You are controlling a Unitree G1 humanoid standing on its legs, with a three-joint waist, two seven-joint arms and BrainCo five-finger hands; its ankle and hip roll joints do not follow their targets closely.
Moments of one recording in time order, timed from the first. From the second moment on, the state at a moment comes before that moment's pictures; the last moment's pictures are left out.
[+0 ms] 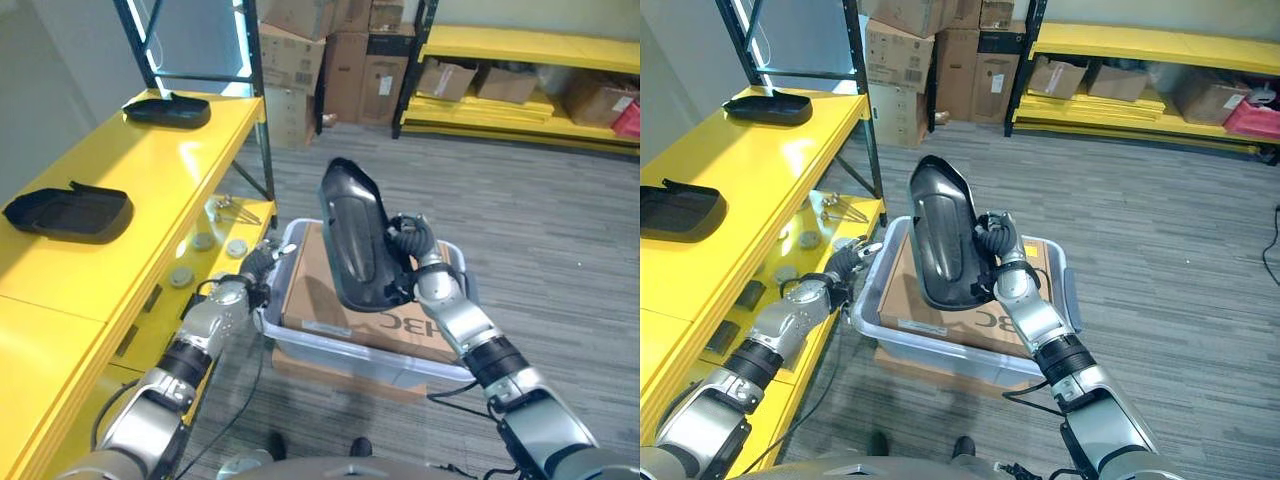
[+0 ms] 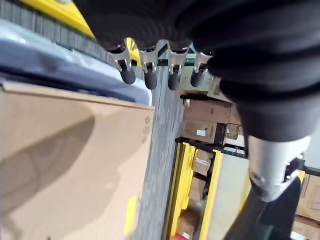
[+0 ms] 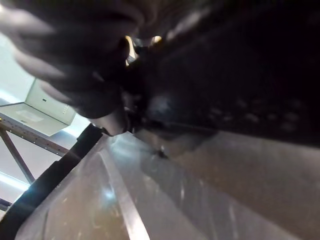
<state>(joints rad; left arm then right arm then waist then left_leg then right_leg) -0.45 0.25 -0.36 0.41 -0.66 0.30 0.11 -0.46 -0.48 0.39 0.30 0.11 0.16 -0.42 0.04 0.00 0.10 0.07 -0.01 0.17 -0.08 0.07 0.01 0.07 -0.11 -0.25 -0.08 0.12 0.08</state>
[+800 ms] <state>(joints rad) -0.47 0.27 -0.41 0.19 -0.78 0.35 -0.01 -0.46 -0.48 0.40 0.37 0.11 0.16 -0.38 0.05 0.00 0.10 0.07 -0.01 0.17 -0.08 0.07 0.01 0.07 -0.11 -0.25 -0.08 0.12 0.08</state>
